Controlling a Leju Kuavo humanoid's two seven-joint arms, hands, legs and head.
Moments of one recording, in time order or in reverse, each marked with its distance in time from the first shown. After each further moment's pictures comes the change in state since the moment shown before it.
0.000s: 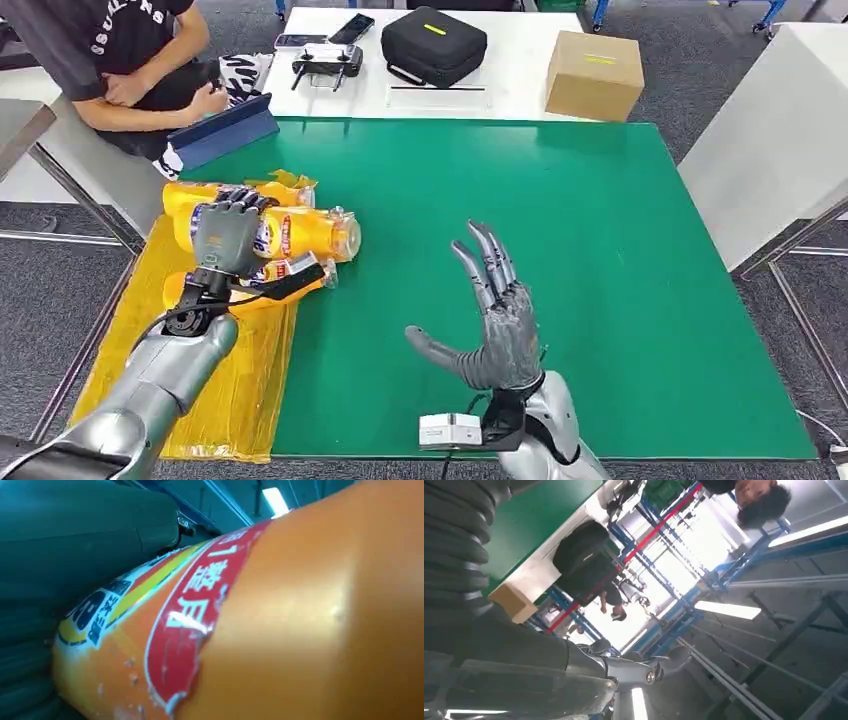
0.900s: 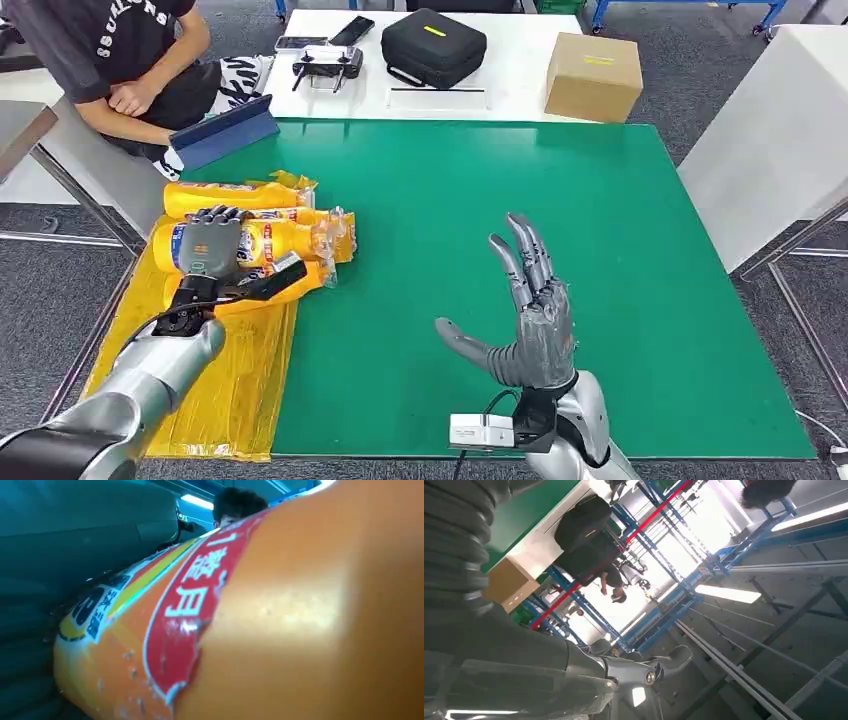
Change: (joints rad) left arm -0.073 0.021 0.046 0.231 -0.051 -0.002 0.105; right arm 0.014 -0.065 -0.037 -0.081 0.014 0.000 0.030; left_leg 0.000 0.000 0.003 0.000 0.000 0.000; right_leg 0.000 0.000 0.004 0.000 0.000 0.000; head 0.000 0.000
